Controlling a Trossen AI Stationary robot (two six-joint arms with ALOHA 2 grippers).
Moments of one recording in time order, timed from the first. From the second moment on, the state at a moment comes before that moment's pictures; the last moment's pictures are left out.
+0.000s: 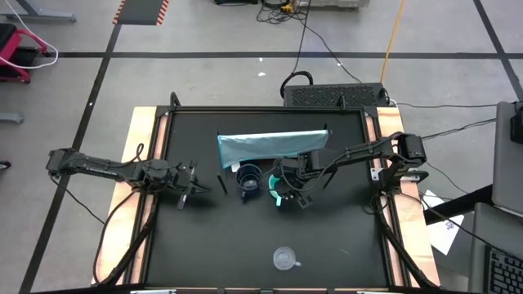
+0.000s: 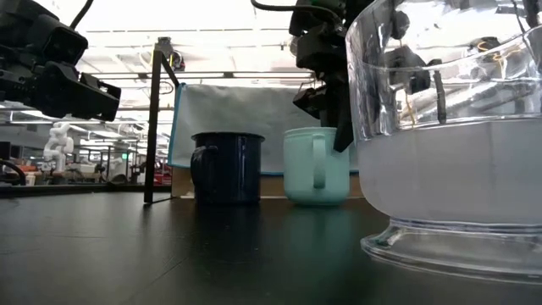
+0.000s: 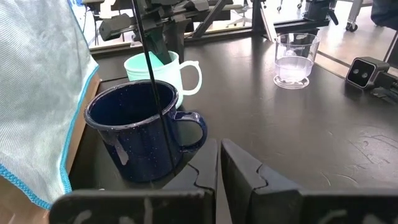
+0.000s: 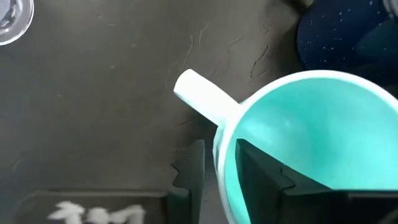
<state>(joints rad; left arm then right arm) -0.09 0.42 0.01 0.18 0.13 0.11 0.02 1.74 1.19 -0.63 -0.21 -0.44</state>
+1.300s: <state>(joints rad) -0.09 0.42 0.01 0.15 0.13 0.08 0.12 1.20 0.85 -0.34 -0.33 -0.36</state>
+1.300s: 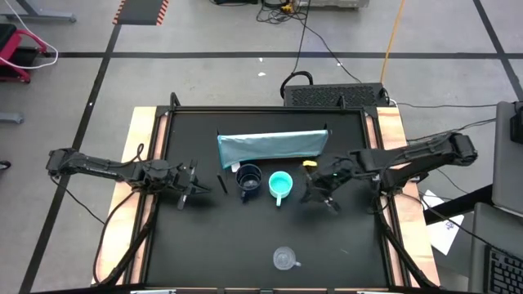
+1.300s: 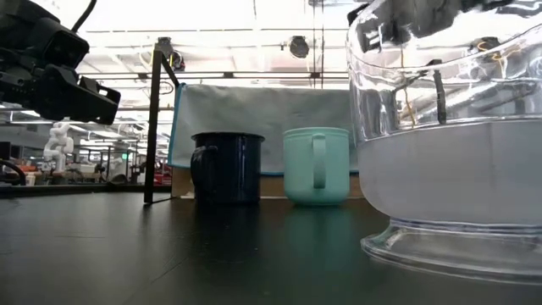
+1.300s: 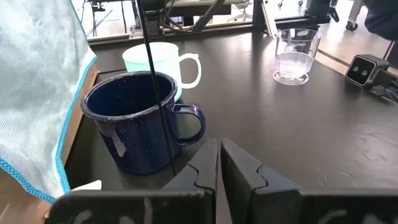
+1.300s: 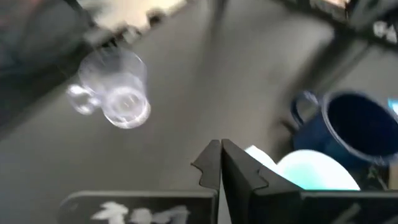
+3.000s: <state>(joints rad) -0.09 0.42 0.01 0.16 0.08 0.04 0.41 0.81 0.04 0.60 -0.42 -0.16</state>
